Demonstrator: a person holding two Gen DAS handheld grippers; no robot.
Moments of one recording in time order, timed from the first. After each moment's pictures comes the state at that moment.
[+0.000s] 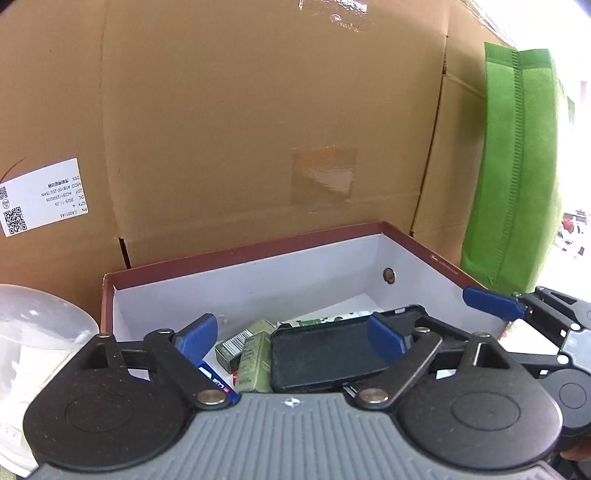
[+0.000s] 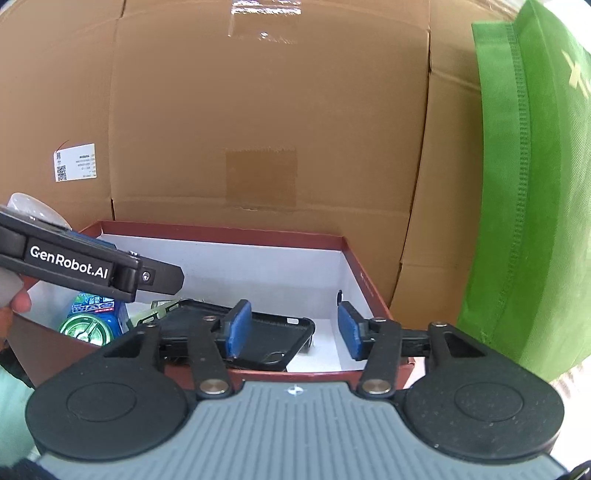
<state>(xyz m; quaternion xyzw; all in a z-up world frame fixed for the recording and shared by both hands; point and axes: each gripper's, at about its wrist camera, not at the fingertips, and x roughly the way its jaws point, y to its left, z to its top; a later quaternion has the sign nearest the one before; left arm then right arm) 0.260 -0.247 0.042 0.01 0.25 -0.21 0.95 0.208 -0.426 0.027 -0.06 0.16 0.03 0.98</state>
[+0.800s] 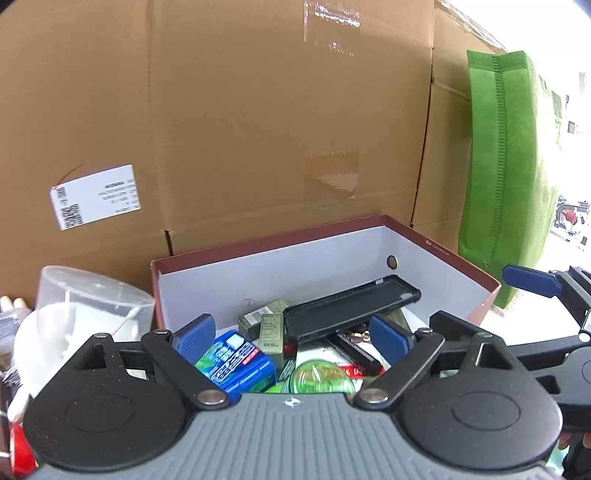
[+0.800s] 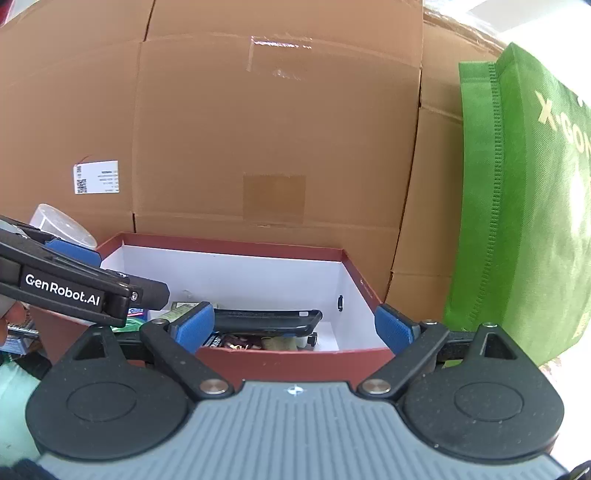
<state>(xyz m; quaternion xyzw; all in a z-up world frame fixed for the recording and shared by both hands) 0.205 -0.227 0.055 0.04 0.23 -0.19 0.95 0.161 -0.403 0.043 -0.06 0.15 0.01 0.99</state>
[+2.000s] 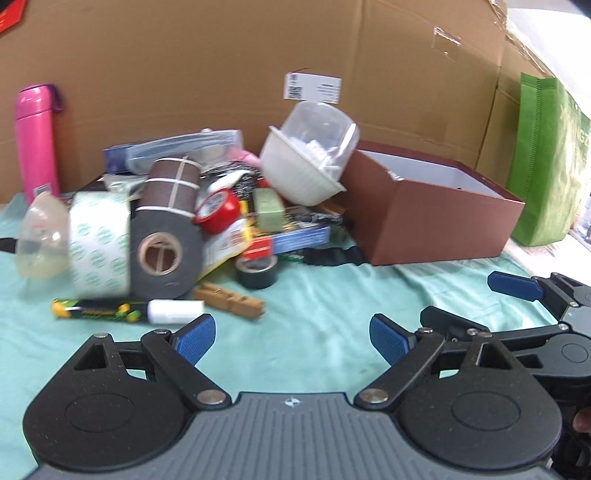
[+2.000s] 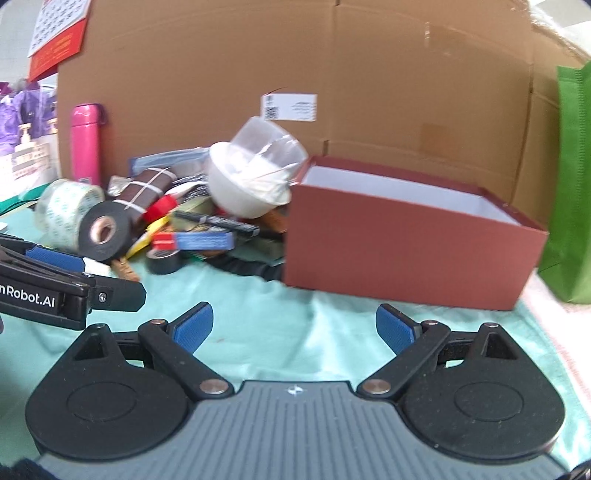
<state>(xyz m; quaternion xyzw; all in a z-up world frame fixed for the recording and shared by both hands) 0.040 -0.063 -0.012 -0.04 0.28 -0.08 0.96 0.046 -0.262 -0.009 -0.08 0.22 0.13 0.96</state>
